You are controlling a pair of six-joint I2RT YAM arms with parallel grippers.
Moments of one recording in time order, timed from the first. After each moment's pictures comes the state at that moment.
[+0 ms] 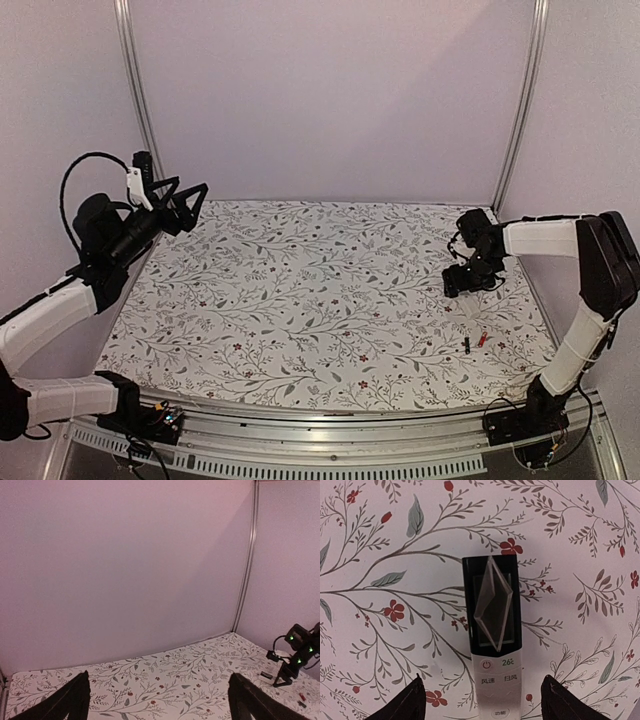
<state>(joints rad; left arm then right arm) -0.24 0.98 0.63 0.51 0.27 -0.17 0.28 1.72 1.04 -0.56 0.10 0.08</state>
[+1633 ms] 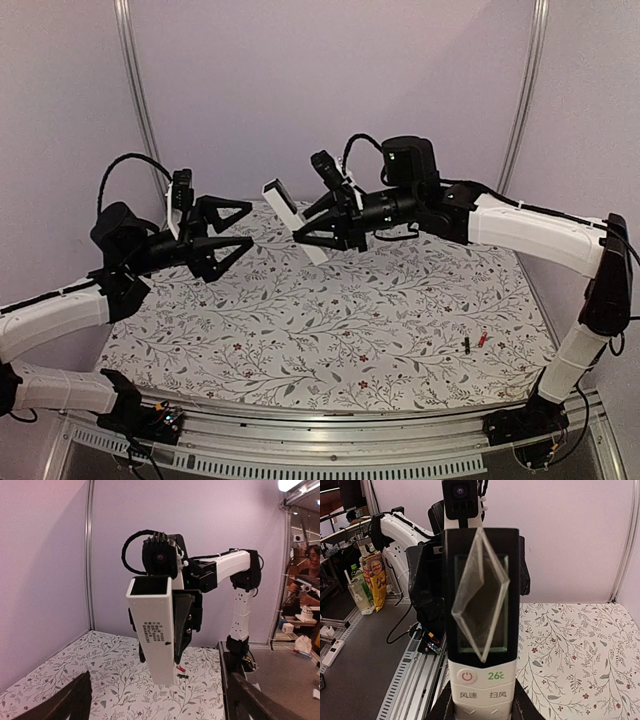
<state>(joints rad) -0.53 1.04 0.61 0.72 0.78 -0.25 0.85 1.69 1.48 -0.05 -0.82 -0.13</state>
